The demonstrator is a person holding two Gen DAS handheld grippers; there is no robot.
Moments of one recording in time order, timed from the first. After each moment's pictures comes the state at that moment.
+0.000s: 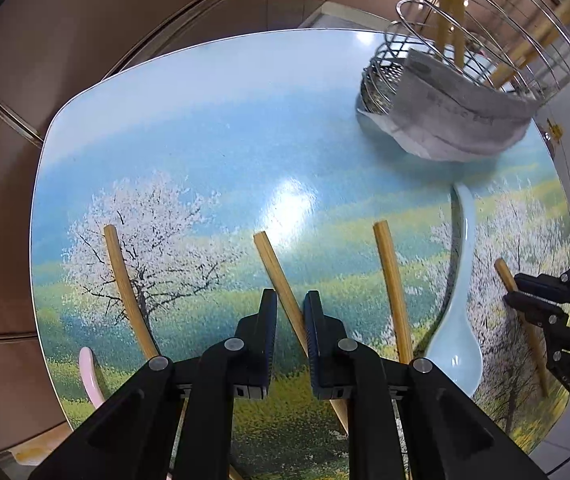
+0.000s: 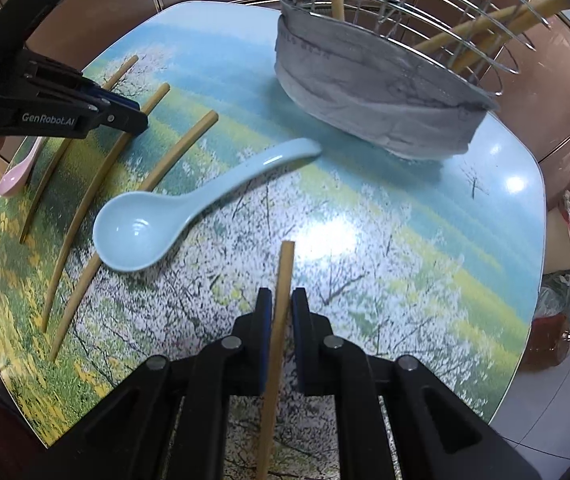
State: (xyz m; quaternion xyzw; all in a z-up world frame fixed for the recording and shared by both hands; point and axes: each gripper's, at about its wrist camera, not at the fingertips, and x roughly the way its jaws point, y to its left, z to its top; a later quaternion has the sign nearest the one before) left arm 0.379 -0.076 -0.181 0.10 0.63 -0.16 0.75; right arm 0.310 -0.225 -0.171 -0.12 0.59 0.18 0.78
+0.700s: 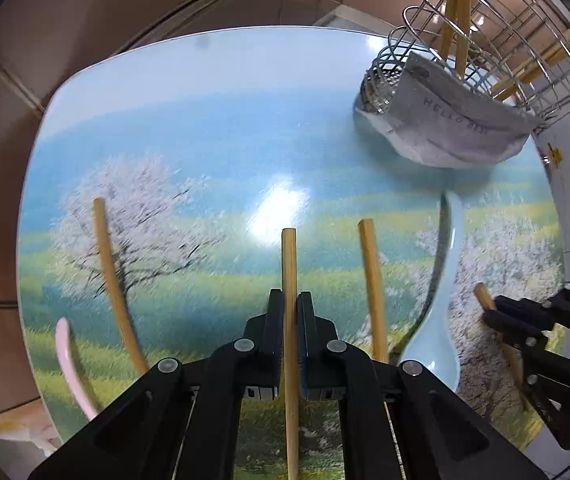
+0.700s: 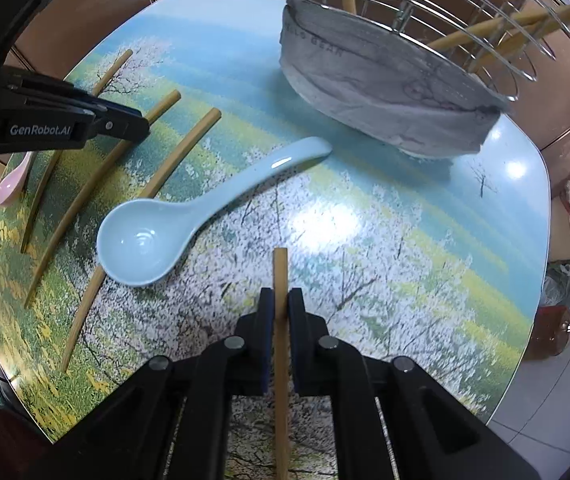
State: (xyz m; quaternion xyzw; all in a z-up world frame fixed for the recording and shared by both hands) left arm 0.359 -0.080 -0.182 0.06 0.63 -0.14 0.76; right arm 0.315 -0.183 -0.175 -0.12 0.60 0.17 0.77
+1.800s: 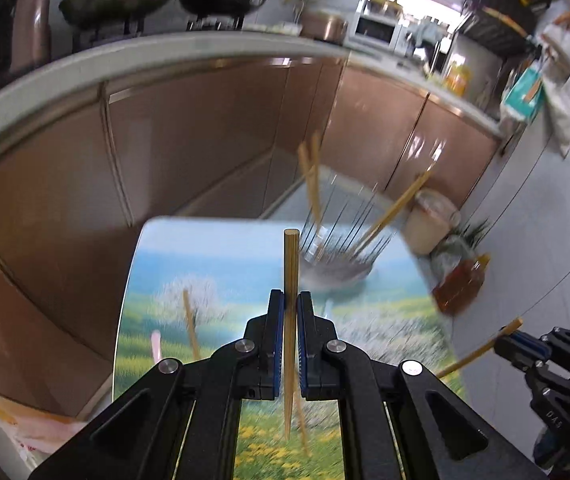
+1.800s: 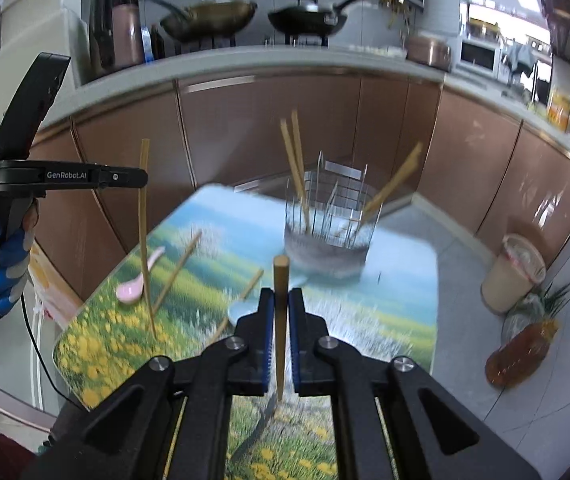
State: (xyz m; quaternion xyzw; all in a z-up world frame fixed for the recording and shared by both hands) left arm 0.225 -0.037 0.069 -0.03 0.40 -0.18 0.90; right arm 0.163 -0.224 0.051 -0.04 0.33 0.13 0.93
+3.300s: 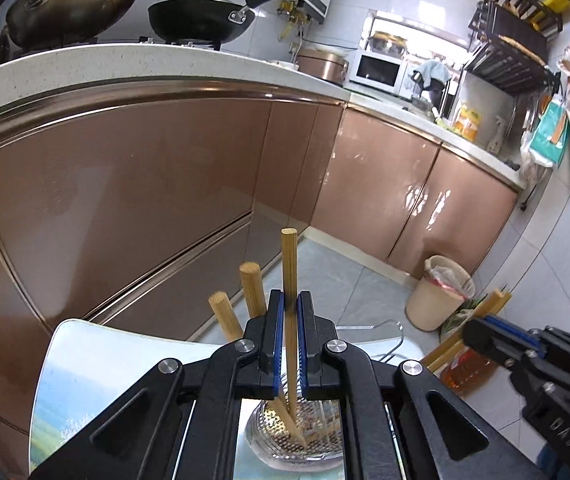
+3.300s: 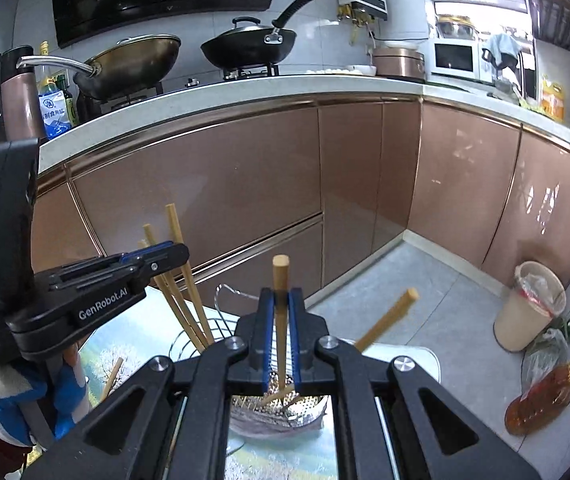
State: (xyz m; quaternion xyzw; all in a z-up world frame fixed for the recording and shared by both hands) left arm 0.406 -0.142 -0.004 -0.06 0.31 -0.17 0.93; right arm 0.382 -0.287 0.015 0.03 0.29 0.11 0.95
